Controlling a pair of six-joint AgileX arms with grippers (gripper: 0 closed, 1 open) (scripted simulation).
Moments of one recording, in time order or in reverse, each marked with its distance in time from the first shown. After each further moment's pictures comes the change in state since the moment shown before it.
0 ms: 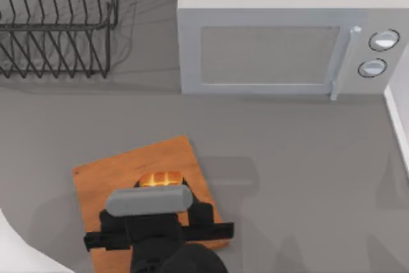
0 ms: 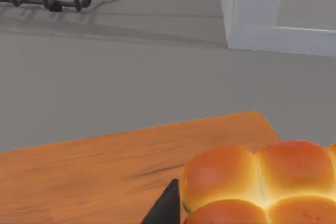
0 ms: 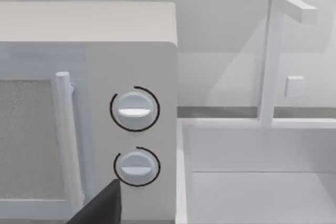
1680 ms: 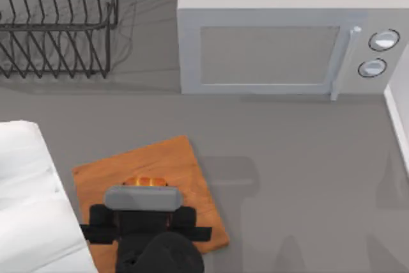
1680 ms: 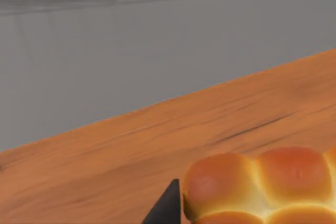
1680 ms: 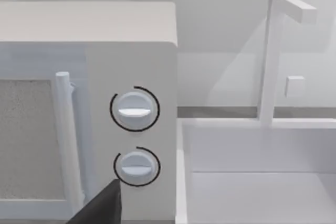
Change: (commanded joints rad) left arm 0.123 0.209 -0.064 0.277 0.098 0.222; right arm 0.000 0.000 0.000 0.000 0.000 0.000
